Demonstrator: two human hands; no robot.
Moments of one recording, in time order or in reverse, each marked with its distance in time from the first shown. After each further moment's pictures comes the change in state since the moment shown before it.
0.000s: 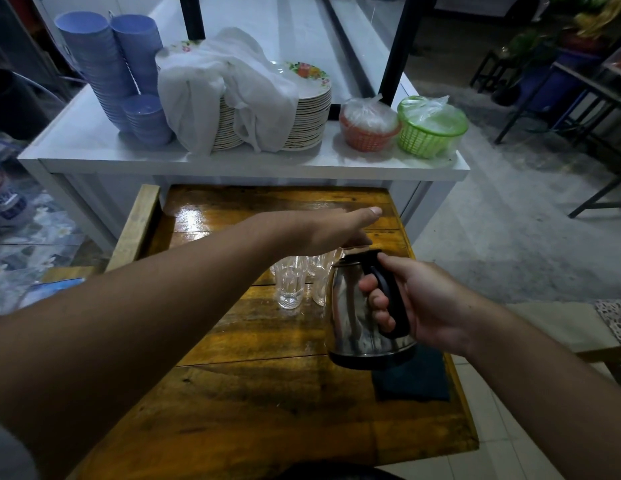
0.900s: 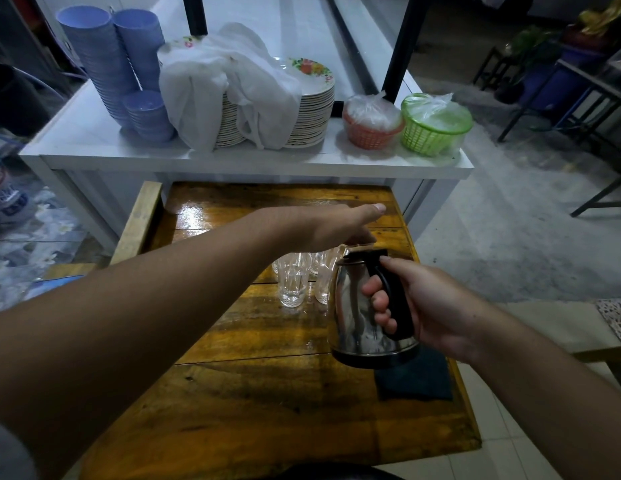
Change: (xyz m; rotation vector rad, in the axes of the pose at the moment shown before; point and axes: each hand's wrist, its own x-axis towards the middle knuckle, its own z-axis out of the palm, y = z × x) left_hand -0.002 0.000 -0.003 0.005 -0.019 0.004; right_hand -0.003 0.006 0.005 -0.064 0.057 -0.064
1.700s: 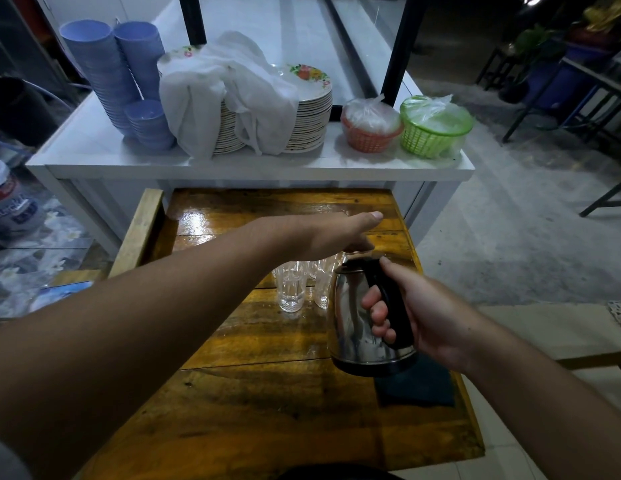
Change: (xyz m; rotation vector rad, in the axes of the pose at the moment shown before) left_hand 0.003 0.007 0.006 0.005 0.008 -0.028; right_hand 0.006 0.007 -0.013 -0.055 -0.005 -0.027
